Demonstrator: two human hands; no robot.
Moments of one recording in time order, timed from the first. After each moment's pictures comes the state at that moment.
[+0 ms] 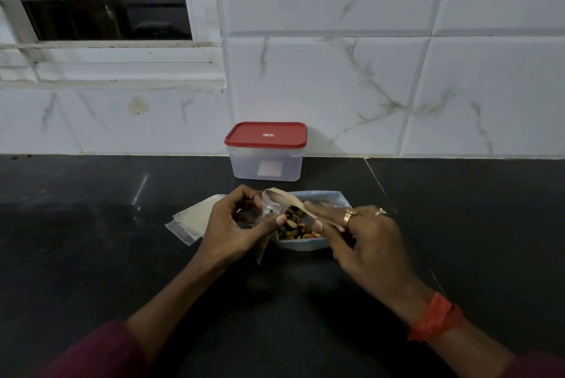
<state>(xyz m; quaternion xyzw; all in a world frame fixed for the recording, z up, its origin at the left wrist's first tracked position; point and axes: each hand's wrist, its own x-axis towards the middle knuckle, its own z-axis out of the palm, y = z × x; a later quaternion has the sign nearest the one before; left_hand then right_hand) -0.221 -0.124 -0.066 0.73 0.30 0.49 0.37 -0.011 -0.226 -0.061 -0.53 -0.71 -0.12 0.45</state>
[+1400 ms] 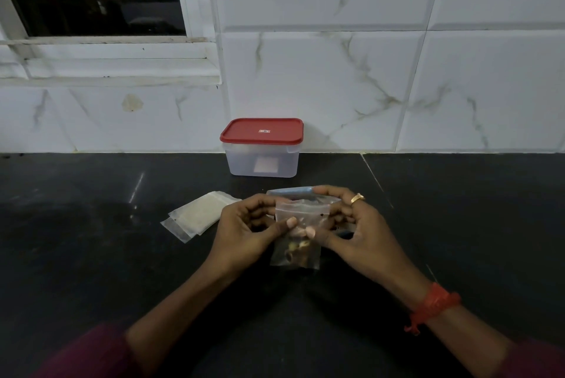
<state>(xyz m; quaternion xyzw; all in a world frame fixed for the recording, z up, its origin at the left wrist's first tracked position) -0.204 -0.157 -0.056 0.68 0.30 0.45 0.49 -0.009 -0.225 -0.054 -0.57 -0.62 0.23 0.49</state>
